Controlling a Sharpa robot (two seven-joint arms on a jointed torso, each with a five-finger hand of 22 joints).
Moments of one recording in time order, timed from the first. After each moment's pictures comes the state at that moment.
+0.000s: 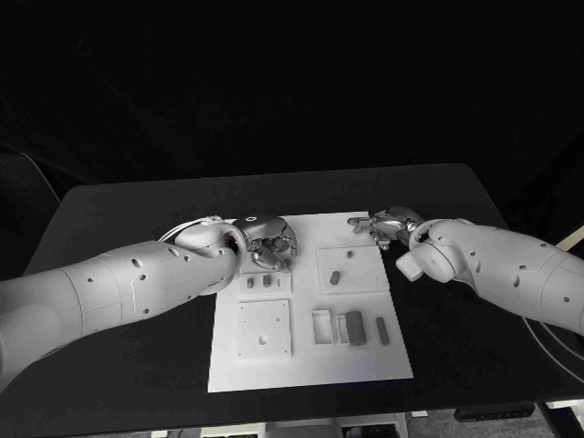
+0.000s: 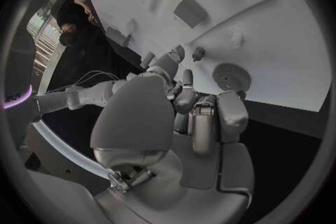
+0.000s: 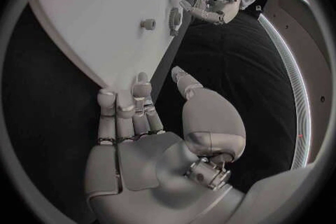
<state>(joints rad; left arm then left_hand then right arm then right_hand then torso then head) 1.27 -0.46 -0.21 1.11 -1.37 -0.23 0.10 1.35 -0.15 0.24 -0.10 0.19 0.92 0.09 0.33 0.45 1.21 -0.03 1.51 0.73 1.47 -0.13 1.66 1.31 0.17 1.26 -0.10 1.66 0.60 1.14 -0.64 -0.01 0.99 -0.56 -0.17 -0.05 0.88 -0.09 0.33 -0.08 0.19 0.87 0.15 0.33 0.53 1.02 0.04 1.30 0.74 1.02 -0.04 1.60 0.91 0.21 0.76 0.00 1.66 0.70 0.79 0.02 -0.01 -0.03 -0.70</state>
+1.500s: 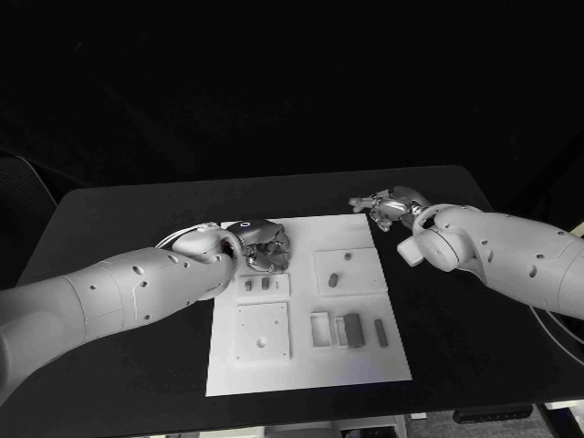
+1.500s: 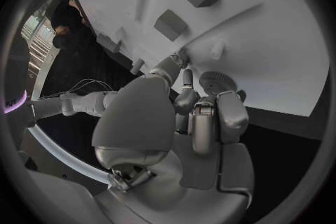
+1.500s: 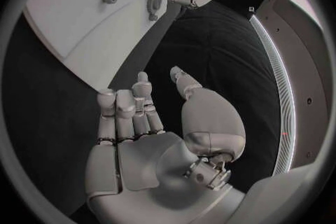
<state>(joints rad) 1.25 -0.44 -0.21 1.05 -1.39 -0.24 0.07 1.34 -0.14 0.24 -0.10 0.19 0.93 0.10 0.34 0.45 1.21 -0.04 1.52 0.74 1.47 -0.13 1.66 1.31 0.17 1.27 -0.10 1.66 0.62 1.19 -0.70 -0.01 1.09 -0.56 -0.24 0.02 0.89 -0.09 0.33 -0.09 0.19 0.88 0.15 0.33 0.53 1.02 0.04 1.30 0.74 1.03 -0.04 1.60 0.91 0.21 0.76 0.00 1.66 0.70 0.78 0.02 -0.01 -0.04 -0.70</state>
